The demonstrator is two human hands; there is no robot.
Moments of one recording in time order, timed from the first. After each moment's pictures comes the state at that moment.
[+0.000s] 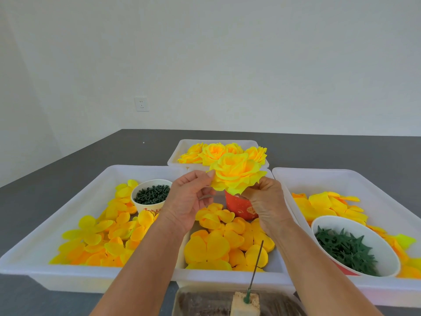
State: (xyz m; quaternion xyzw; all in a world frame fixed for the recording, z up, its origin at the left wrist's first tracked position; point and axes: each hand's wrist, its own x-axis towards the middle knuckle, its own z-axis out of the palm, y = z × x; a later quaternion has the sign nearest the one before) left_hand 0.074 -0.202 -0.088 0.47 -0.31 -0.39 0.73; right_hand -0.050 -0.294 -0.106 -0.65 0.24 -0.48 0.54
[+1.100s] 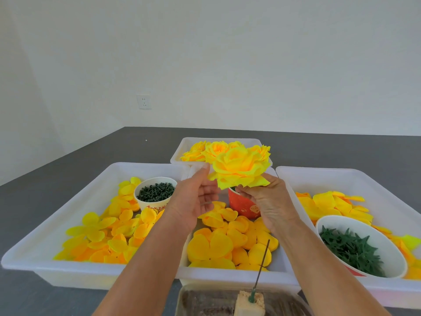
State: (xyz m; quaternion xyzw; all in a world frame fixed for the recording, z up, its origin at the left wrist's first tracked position) left_hand 0.070 -0.200 -0.084 0.57 -0.23 -0.40 0.68; right_hand -0.052 -0.293 -0.102 -0.63 0.21 -0.48 0.58
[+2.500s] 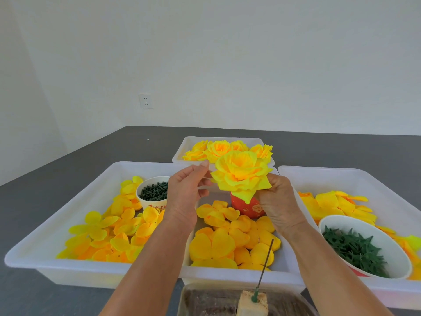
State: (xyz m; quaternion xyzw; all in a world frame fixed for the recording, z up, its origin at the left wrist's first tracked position) left_hand 0.069 -0.198 -0.084 0.50 -0.27 -0.26 0.78; right_hand -0.061 -0.295 -0.103 -0.73 0.20 -0.49 0.43
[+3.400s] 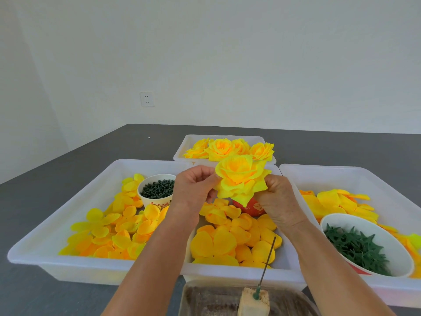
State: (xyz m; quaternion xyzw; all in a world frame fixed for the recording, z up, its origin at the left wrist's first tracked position) left_hand 0.073 -0.203 -0.095 0.56 -0.38 -0.23 0.70; right_hand -0.064 -0.299 -0.109 -0.76 0.23 -0.45 0.40
